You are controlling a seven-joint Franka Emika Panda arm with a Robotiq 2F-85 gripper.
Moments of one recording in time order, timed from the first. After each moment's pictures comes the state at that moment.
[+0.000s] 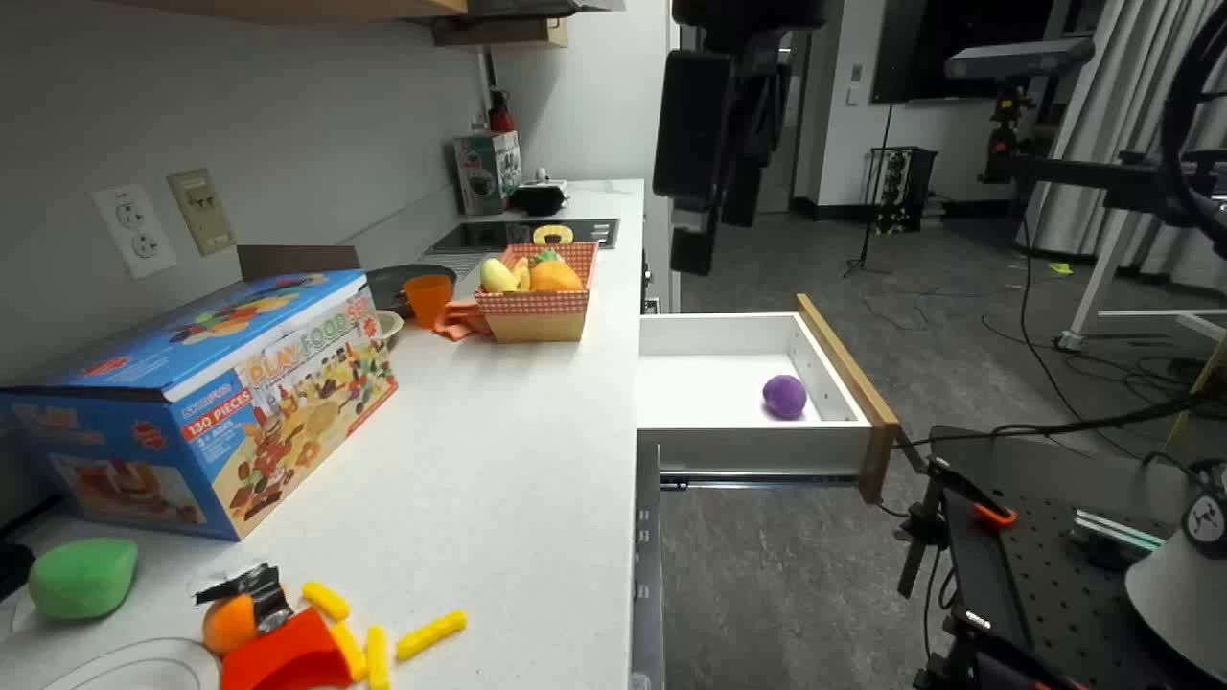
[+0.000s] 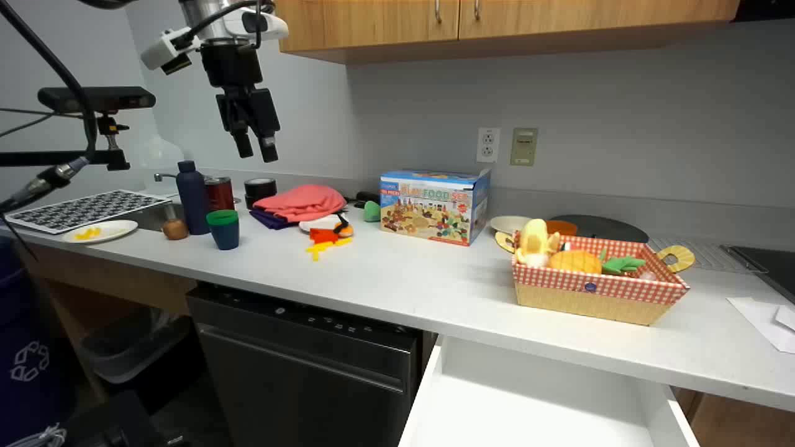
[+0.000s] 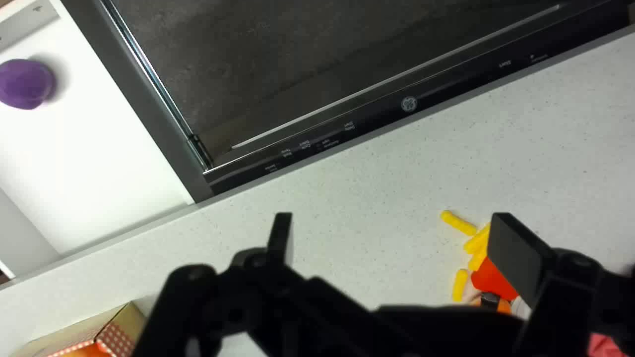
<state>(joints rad) 0.06 -0.38 0.28 -2.23 0.02 1.96 0.40</state>
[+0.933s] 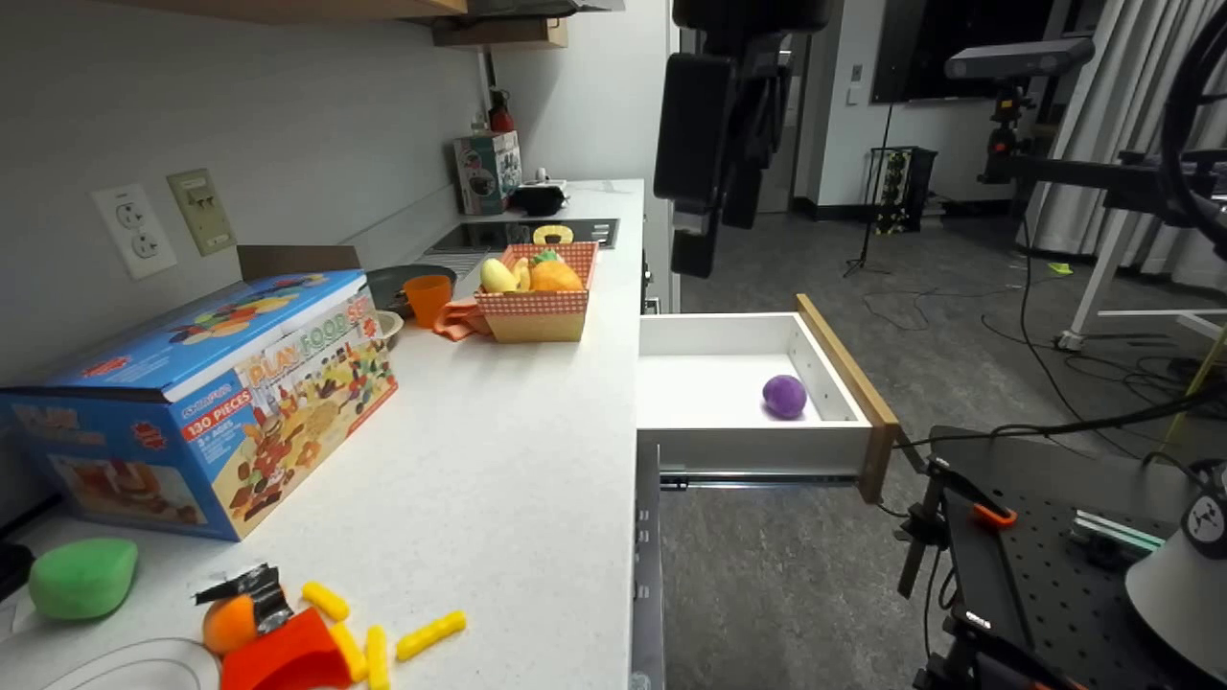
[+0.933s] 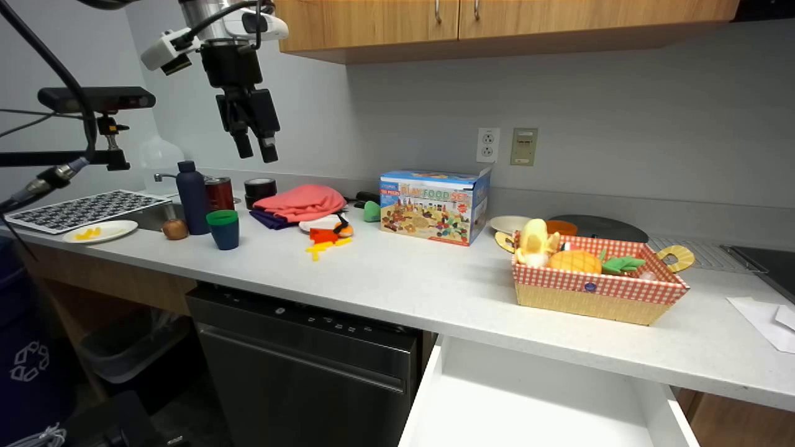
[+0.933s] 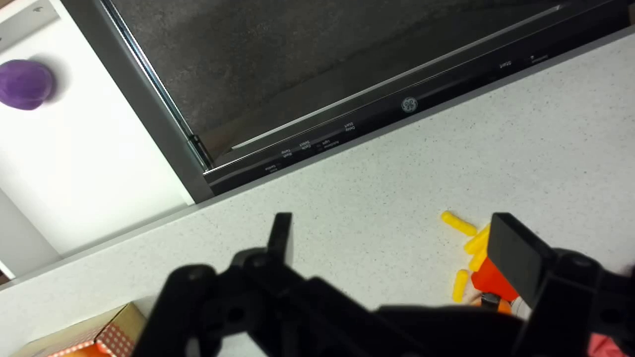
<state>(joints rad) 0.06 -0.37 0.28 -2.23 0.02 1.96 0.40</state>
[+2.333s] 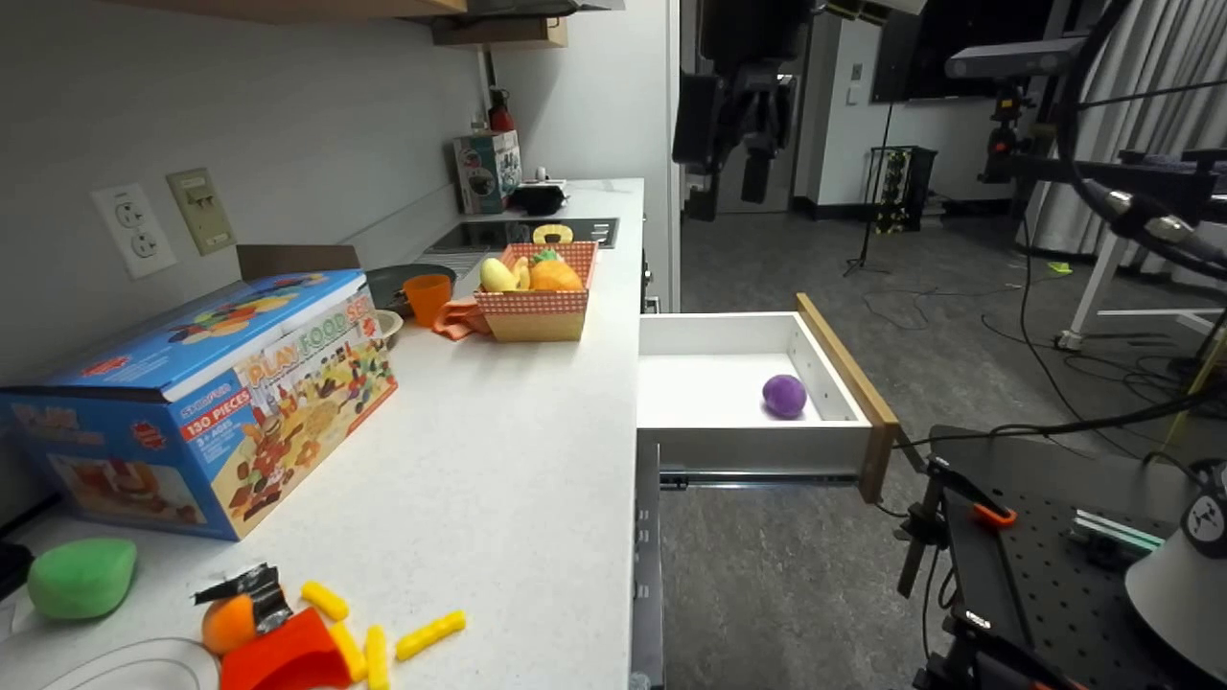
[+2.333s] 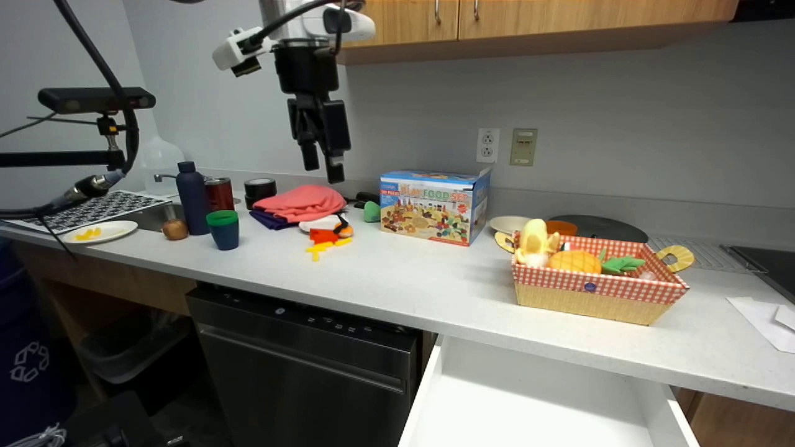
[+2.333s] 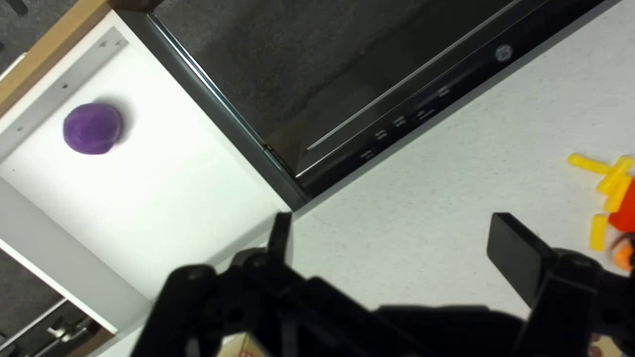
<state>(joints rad) -0.03 -0.37 0.05 -2.27 0.01 1.99 0.31</state>
